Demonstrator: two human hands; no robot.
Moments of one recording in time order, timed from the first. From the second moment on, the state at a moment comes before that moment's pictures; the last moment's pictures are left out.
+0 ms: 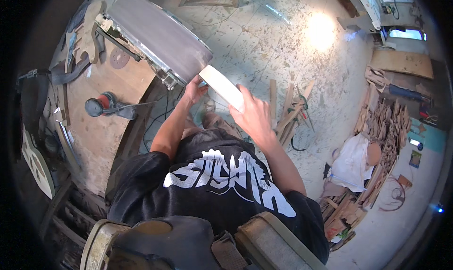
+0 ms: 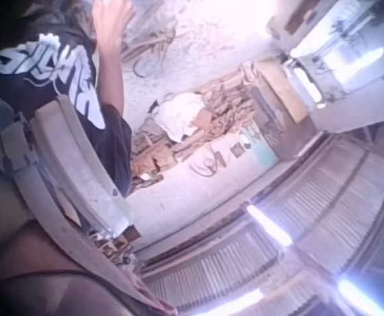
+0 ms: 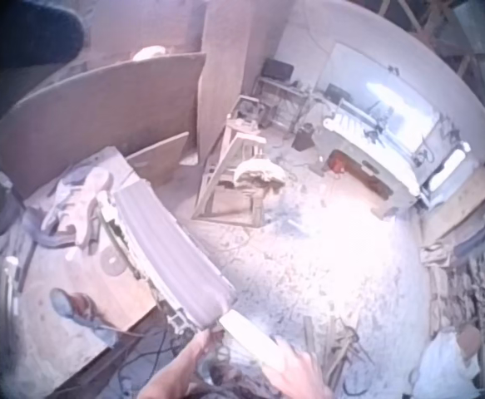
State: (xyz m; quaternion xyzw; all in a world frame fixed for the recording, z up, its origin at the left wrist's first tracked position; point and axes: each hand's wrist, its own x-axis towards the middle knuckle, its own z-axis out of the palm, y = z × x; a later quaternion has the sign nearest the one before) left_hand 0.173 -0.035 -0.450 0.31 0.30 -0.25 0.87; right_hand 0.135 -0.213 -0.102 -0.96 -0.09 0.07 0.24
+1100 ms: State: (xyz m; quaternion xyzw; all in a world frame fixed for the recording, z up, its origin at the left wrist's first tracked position) left_hand 0.083 -0.013 -0.325 0.87 0.09 -0.24 0.43; right_hand 0.162 -0.347 -0.093 -0.94 -0.04 0.18 0.29
